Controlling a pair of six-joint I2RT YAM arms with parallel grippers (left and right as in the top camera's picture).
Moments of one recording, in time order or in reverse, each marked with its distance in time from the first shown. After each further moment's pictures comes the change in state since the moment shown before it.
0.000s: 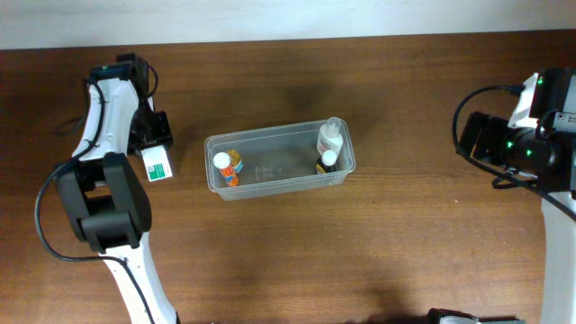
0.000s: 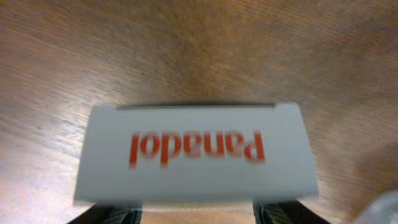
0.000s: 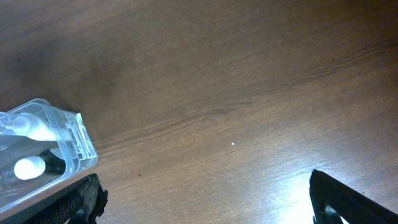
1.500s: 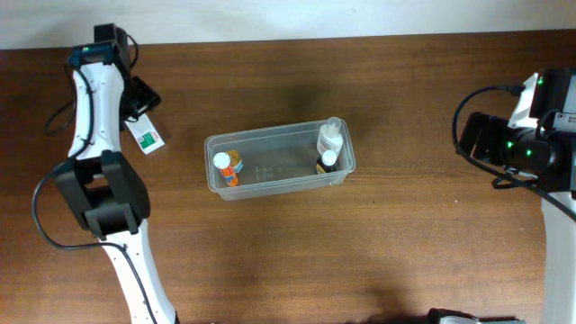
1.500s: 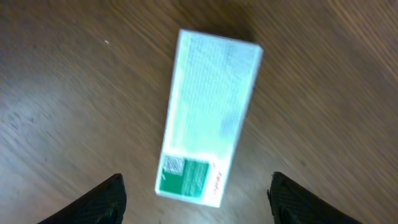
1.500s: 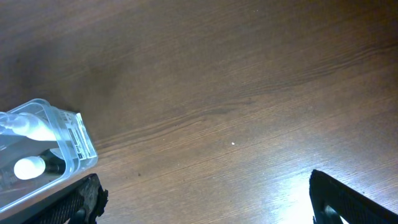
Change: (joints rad) left arm 0.055 0.157 0.352 0.005 -0.025 -0.392; right arm 0.000 0.000 0.000 0.000 0.000 0.000
